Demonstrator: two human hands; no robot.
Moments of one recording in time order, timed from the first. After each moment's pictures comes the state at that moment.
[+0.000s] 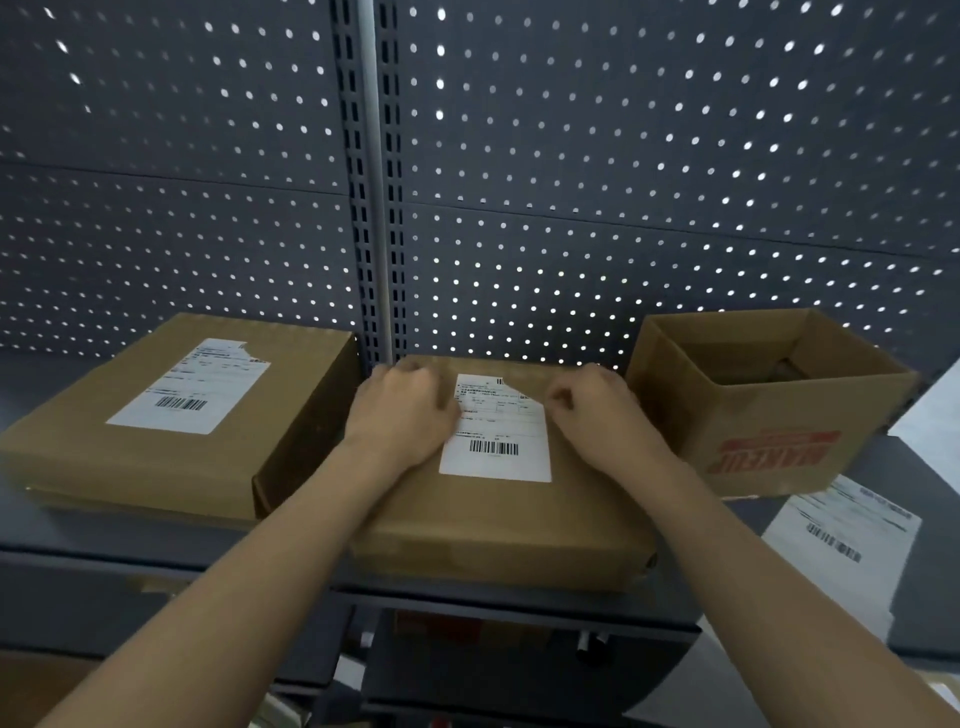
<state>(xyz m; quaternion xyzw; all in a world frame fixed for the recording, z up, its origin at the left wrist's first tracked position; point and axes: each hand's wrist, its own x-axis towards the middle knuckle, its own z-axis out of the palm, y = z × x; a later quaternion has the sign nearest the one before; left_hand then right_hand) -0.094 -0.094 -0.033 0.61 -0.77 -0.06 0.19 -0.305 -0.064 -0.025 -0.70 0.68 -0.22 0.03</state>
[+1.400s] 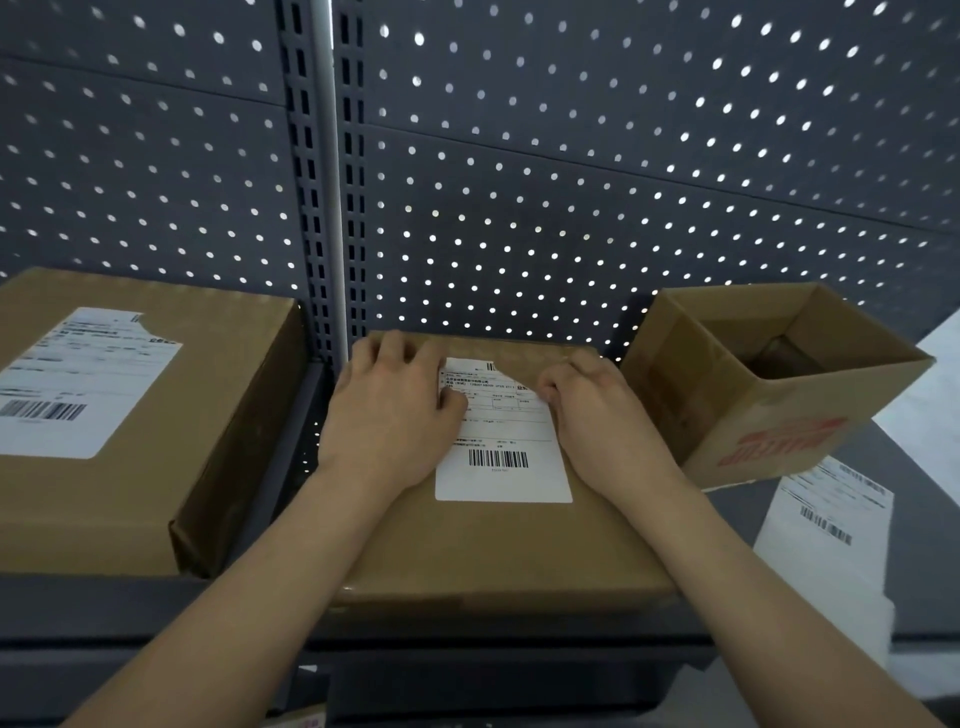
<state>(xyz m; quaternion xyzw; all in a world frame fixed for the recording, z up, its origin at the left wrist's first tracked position) -0.100 -0.113 -0.056 0.57 -0.79 -0.08 0.24 -0.292 -0.073 -0.046 -0.72 0.68 -0.16 -0.04</state>
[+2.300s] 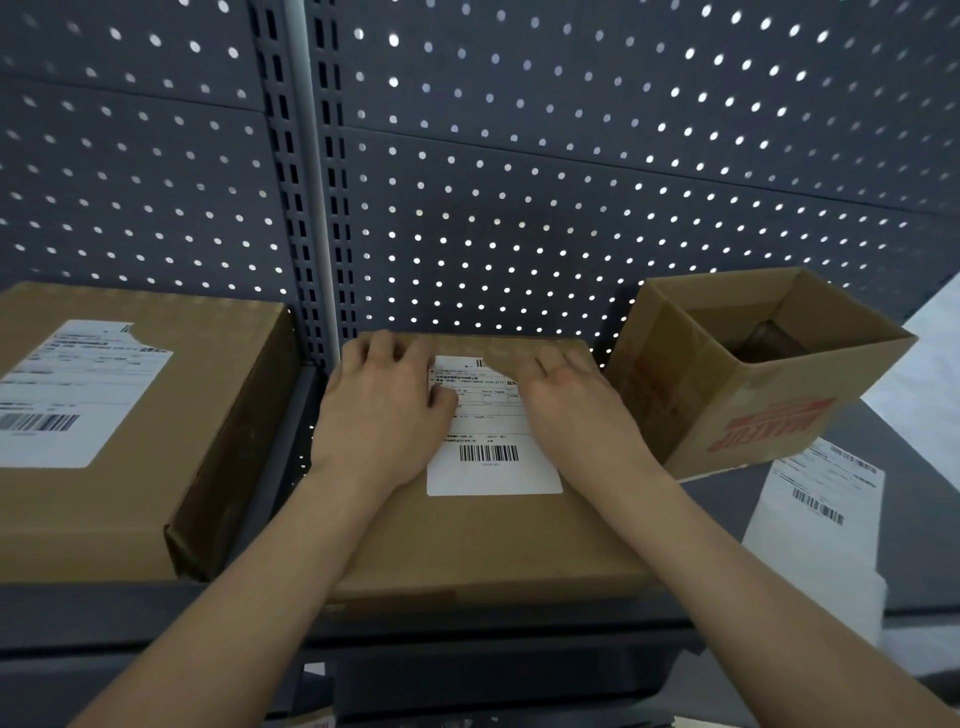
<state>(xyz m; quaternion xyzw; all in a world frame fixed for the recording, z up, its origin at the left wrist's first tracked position) -0.101 -0.111 -0.056 0.57 -0.79 -0.08 0.23 -0.272 -0.071 -0.043 -0.72 0.68 -0.05 -0.14</state>
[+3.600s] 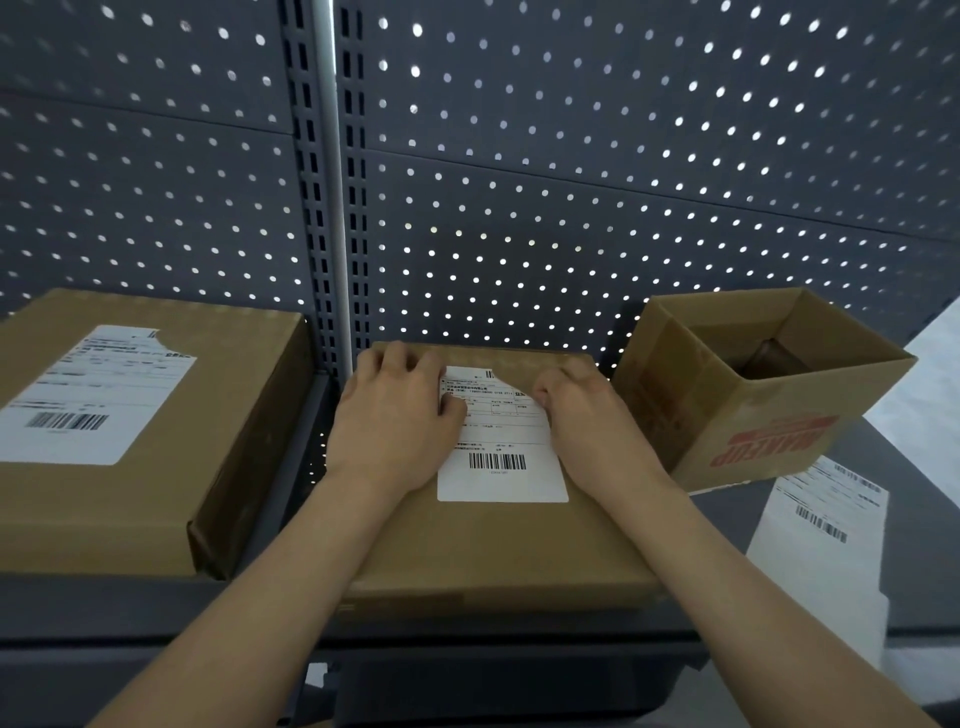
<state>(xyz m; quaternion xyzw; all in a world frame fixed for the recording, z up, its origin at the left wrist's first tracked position) -0.101 -0.110 -0.055 0.57 -0.79 -0.08 0.24 -0.285 -0.071 -0.044 -0.71 0.69 -0.16 -0.06</state>
